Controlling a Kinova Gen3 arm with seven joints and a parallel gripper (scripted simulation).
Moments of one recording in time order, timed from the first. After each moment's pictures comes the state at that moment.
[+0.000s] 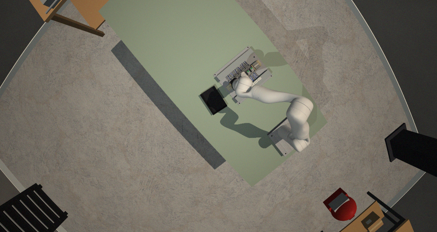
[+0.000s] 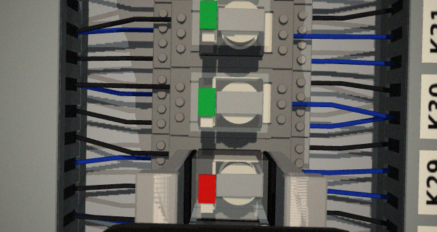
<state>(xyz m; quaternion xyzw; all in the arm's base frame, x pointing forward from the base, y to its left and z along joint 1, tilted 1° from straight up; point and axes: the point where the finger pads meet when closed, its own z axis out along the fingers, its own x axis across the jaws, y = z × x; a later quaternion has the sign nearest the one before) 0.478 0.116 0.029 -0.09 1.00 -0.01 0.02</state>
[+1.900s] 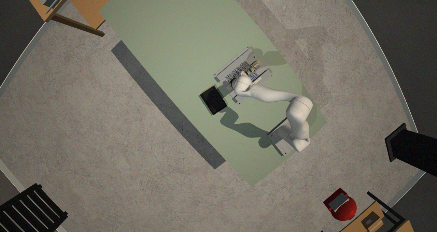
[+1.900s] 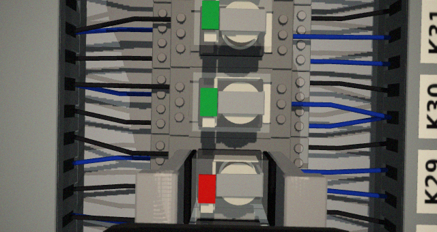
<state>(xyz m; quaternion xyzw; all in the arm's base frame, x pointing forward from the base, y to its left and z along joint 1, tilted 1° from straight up) 0.478 0.116 0.029 -0.08 1.00 -0.01 0.01</state>
